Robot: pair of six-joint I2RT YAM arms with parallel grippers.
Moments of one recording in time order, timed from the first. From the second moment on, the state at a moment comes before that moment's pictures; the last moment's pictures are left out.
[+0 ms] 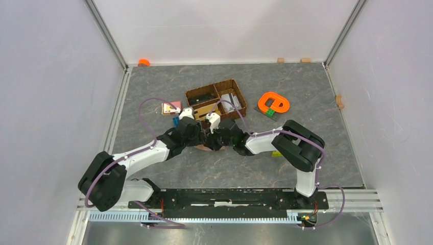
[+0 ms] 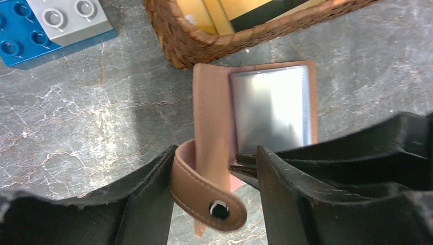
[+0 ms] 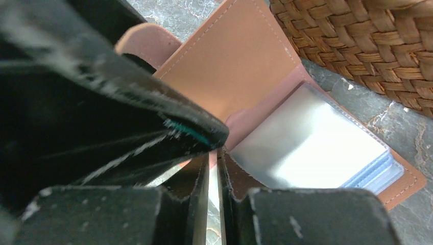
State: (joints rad) left arm -0.65 1.27 0.58 -0.07 -0.24 -0.64; right arm 0.92 1.90 0.87 0.49 -0.20 0.26
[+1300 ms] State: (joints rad) left arm -0.54 1.03 0.32 0.49 0.31 -0.72; right arm 0.57 1.33 0.39 0.53 -0.36 0.49
